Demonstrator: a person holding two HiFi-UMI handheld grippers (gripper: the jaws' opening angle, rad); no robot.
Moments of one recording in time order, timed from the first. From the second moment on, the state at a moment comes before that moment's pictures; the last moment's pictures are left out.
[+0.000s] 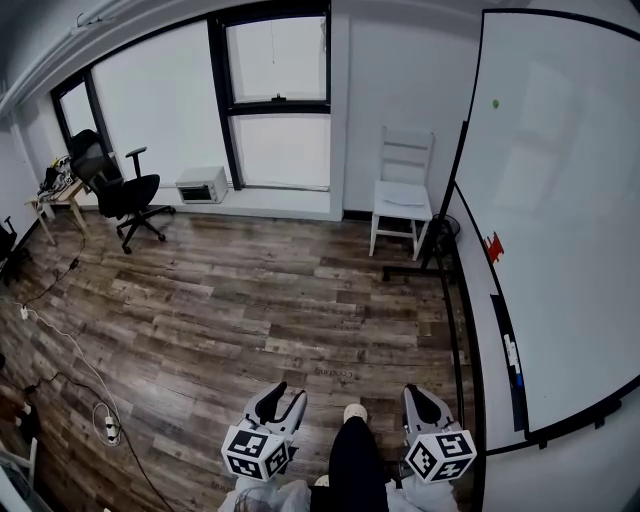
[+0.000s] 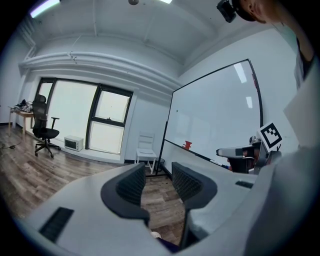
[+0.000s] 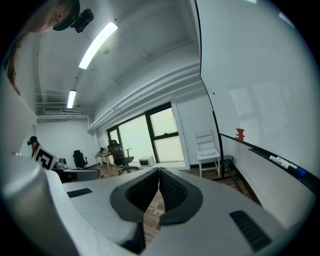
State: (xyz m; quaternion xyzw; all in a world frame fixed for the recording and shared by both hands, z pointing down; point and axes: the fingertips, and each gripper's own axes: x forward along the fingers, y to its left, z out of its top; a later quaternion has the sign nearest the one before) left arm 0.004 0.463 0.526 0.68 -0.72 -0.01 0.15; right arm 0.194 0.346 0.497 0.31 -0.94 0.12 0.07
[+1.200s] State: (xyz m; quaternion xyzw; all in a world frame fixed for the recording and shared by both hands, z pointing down) left arm -0.098 0.206 0.531 0.68 -0.71 -0.02 0.17; right arm 0.098 0.084 0.491 0.31 -0.94 0.11 0.09
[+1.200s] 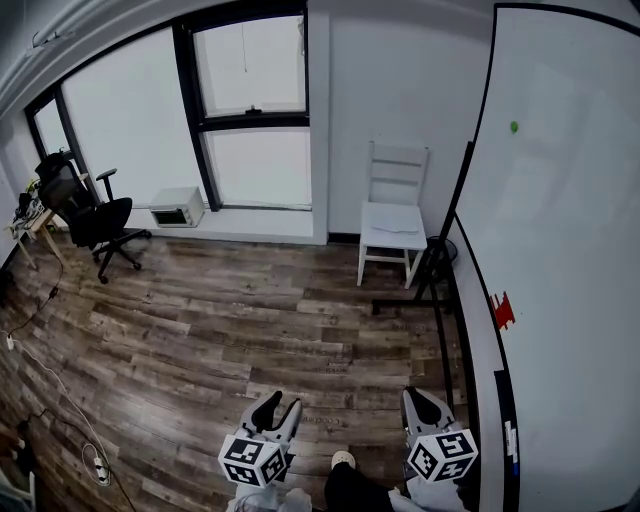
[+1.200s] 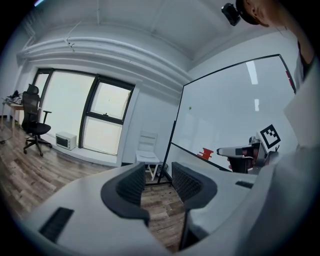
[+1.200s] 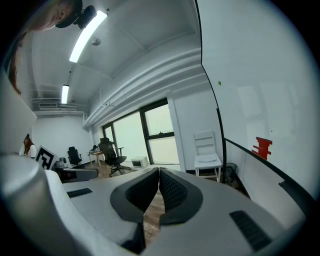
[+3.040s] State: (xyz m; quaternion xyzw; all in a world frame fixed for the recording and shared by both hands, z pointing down) left arm -0.168 -0.010 0.528 0.69 -0.70 -0.02 0.15; right arm 0.025 -0.110 0.505 0.31 -0.94 0.13 0.09
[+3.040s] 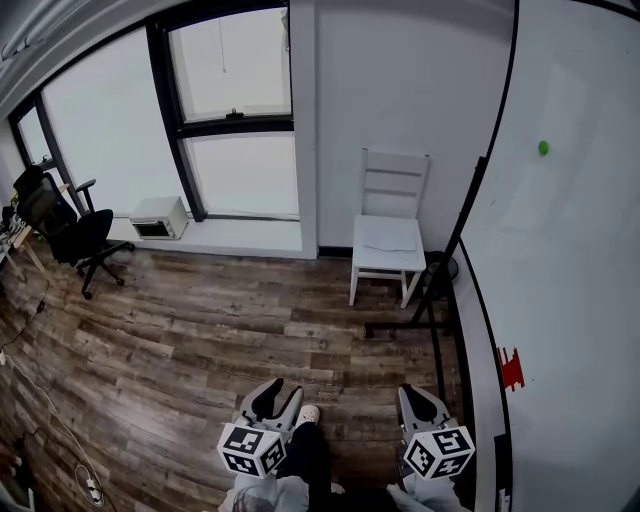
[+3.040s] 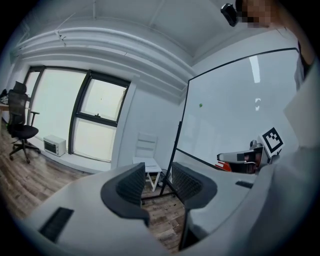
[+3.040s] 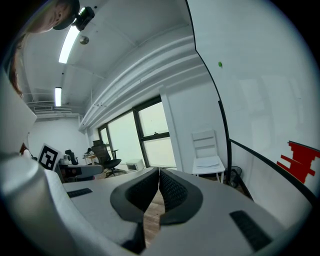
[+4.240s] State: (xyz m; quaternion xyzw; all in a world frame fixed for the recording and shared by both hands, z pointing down) left arm -0.351 -0.230 0.503 0.74 -0.66 -0.01 0.15; right arm -0.142 -0.312 0.482 0.38 -0.91 0.13 0.07
